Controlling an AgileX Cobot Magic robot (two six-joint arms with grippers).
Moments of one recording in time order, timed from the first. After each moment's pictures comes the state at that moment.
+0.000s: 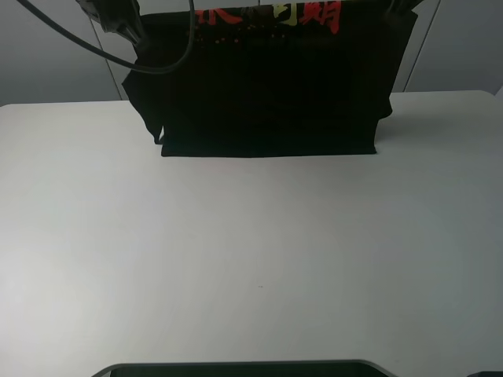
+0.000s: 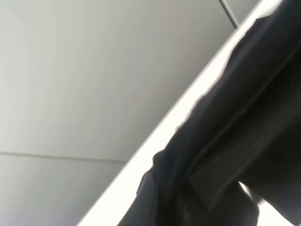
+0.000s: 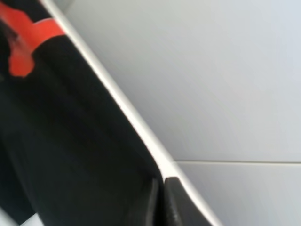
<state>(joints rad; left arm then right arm) -0.51 1.83 -1.52 0.24 0.60 0.42 0.23 1.77 -1.56 -0.15 0.78 -0.71</state>
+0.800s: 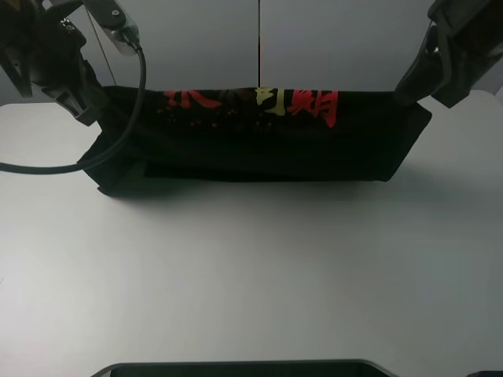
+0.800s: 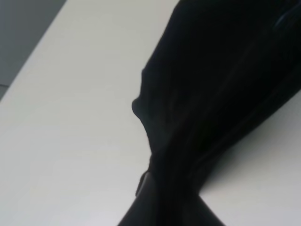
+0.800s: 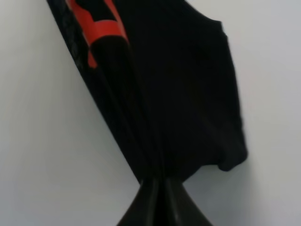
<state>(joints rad) -0.55 1.46 -1.05 0.08 0.69 0.49 0.23 1.41 -1.13 0.25 1.07 -0.94</state>
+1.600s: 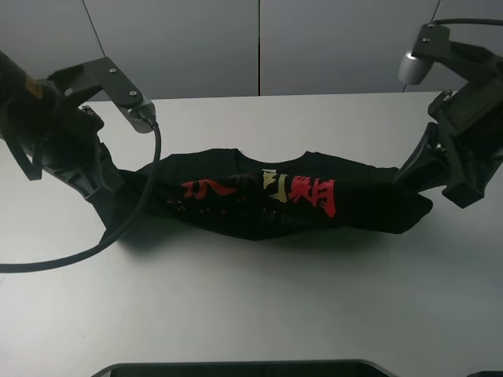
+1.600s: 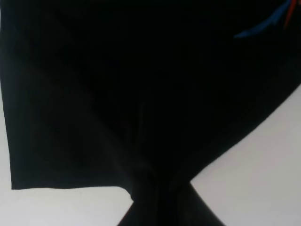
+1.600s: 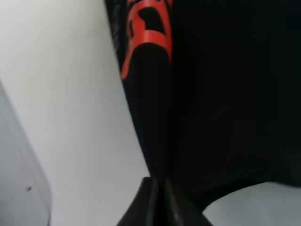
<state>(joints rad) -0.64 1.43 -0.85 -0.09 0.71 0.44 0.23 1.30 -0.83 0.38 1.05 -0.97</state>
